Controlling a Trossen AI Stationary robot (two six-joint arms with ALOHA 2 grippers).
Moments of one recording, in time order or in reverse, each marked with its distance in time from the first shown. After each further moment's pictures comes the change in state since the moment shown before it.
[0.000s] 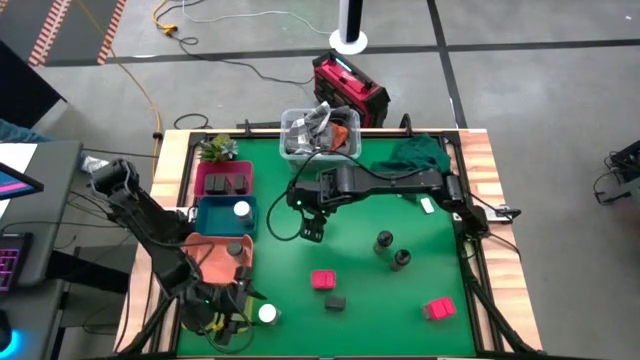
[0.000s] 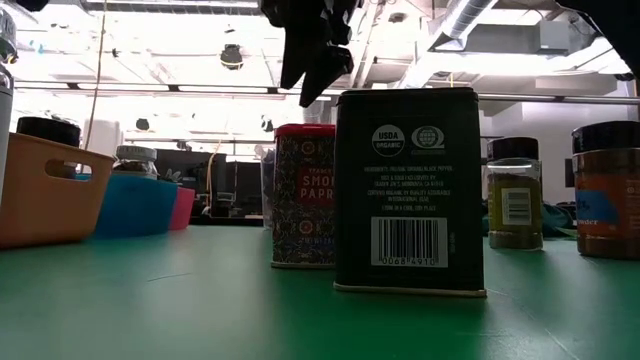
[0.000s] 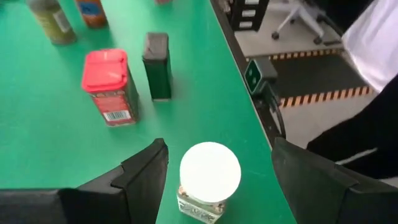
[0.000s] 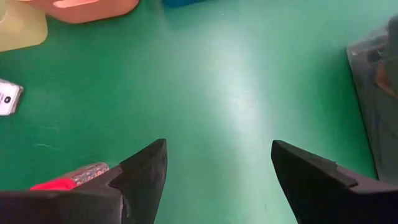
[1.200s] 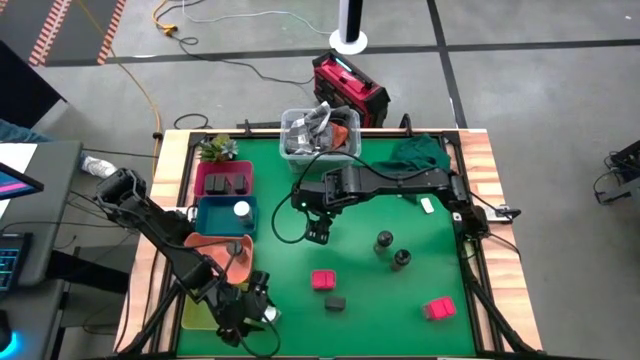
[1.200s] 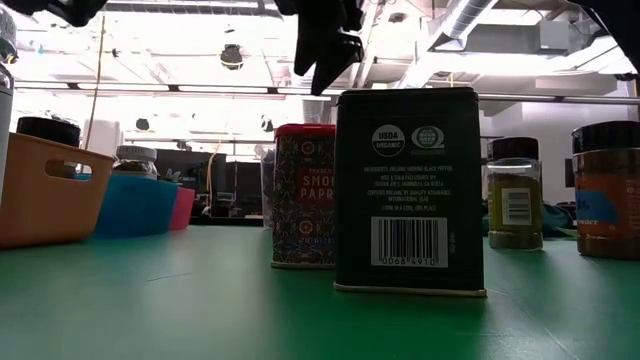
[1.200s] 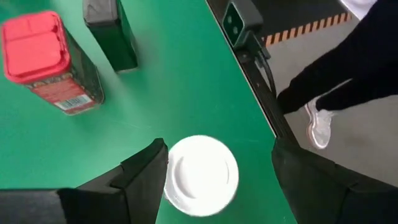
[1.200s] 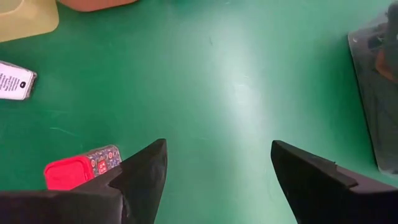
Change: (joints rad) left arm 0.147 0.135 0.153 -0.172 0.335 0.145; right arm 0.016 -0.033 0.000 -0.056 -0.001 0.022
